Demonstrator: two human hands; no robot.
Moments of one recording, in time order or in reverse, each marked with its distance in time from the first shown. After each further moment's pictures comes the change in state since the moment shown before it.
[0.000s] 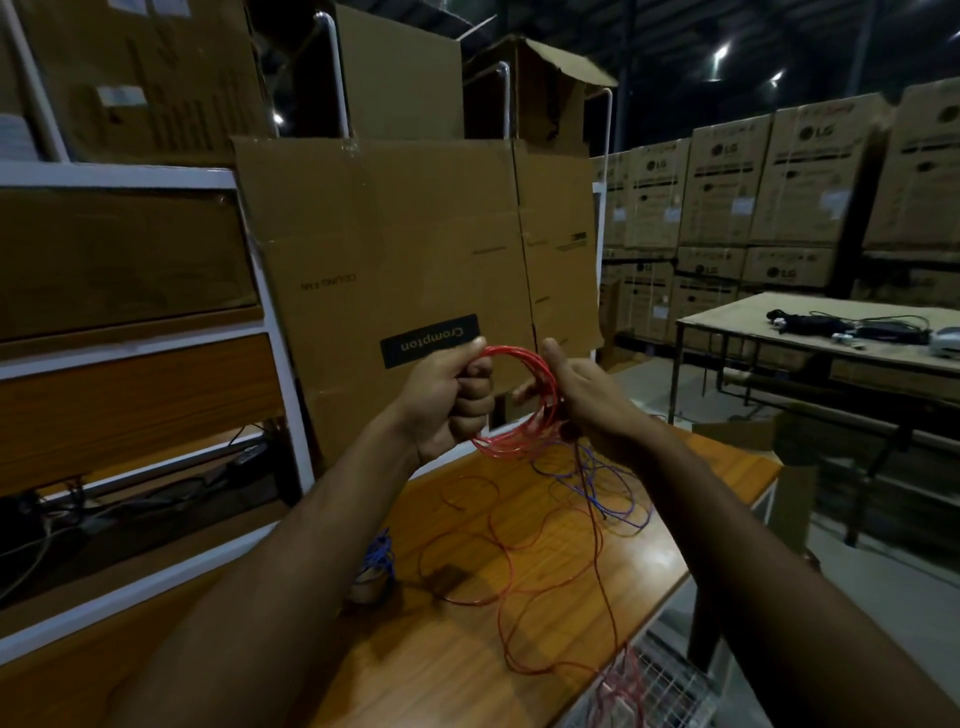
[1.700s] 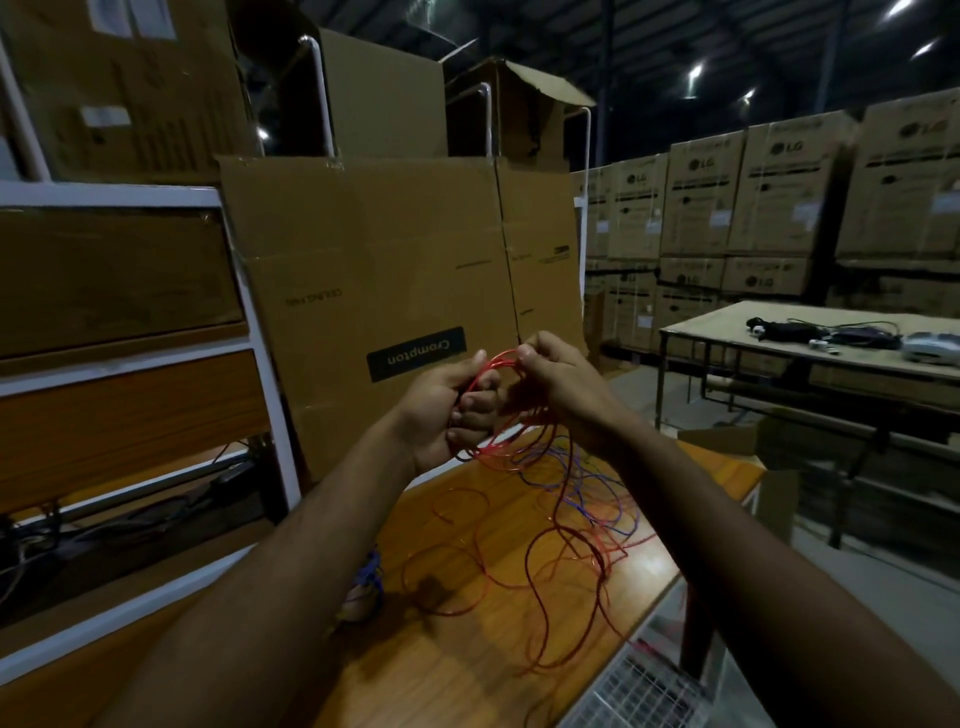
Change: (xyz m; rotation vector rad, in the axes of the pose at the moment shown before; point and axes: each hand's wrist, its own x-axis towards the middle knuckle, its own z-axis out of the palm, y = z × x) left_hand 0.010 -0.002 0.004 -0.102 -0.158 -0.130; right_hand 0.003 -0.027 0.007 -0.009 0.153 -0.019
